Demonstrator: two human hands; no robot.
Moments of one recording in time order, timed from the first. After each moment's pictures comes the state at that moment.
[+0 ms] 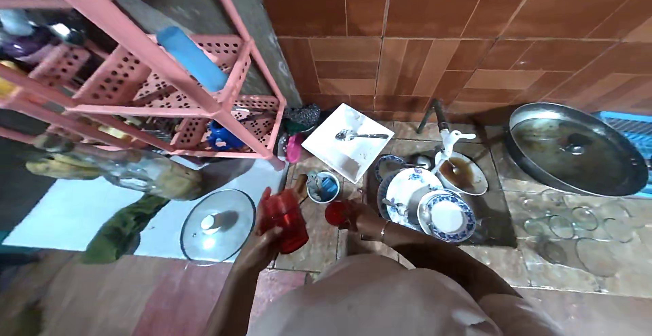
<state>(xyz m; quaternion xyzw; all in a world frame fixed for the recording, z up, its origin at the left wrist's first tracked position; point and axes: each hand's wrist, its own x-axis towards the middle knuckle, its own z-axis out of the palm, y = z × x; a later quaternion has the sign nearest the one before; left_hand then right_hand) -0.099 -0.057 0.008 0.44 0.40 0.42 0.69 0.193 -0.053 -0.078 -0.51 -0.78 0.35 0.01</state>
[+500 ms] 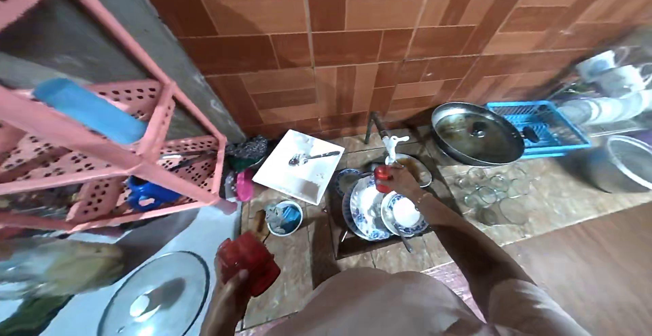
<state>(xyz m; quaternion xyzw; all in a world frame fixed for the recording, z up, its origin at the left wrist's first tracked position) -0.091 -0.057 -0.020 0.41 0.41 0.45 0.68 0.421 -0.059 -0.021 -0.82 -0.48 0.28 0.15</state>
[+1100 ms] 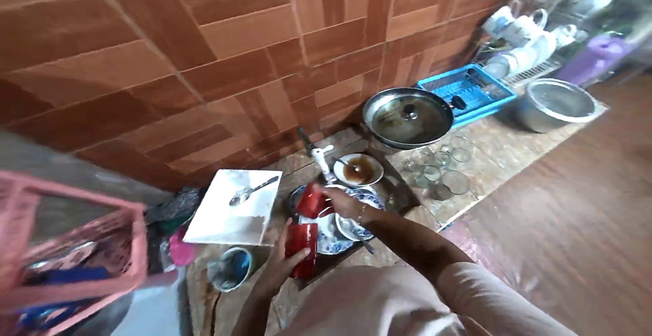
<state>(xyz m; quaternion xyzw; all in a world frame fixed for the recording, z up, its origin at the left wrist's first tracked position) 0.156 -0.046 -0.020 0.68 0.37 0.10 0.63 0.413 -0.081 -0.041 -0.53 -0.19 0.64 0.52</state>
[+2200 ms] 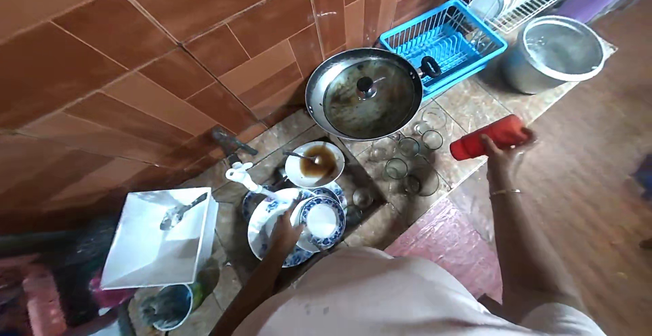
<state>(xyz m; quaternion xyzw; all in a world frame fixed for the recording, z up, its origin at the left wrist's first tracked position) 0.353 -0.051 -0.119 0.82 0.46 -0.19 0.29 0.791 -0.437 -0.056 -0.82 0.00 -0.08 0.57</state>
